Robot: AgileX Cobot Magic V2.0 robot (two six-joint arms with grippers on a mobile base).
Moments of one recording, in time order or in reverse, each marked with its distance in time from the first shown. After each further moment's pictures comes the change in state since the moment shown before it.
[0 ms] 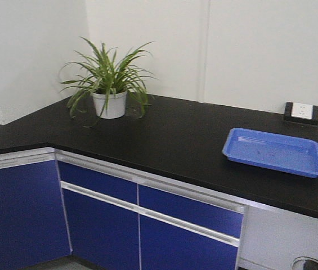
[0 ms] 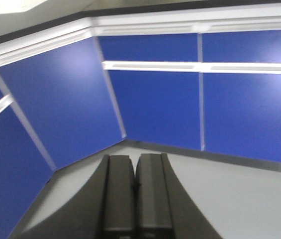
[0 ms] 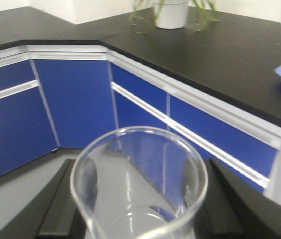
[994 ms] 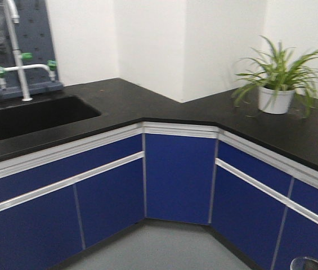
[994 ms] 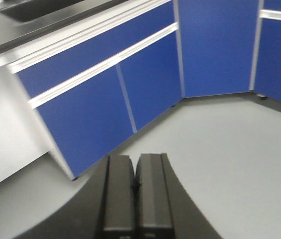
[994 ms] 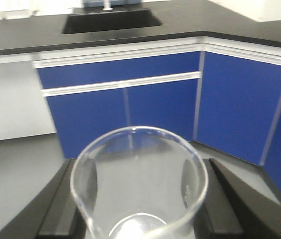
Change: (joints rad) left arm 0.000 0.000 0.000 0.000 0.000 0.000; right arm 0.000 0.000 0.000 0.000 0.000 0.000
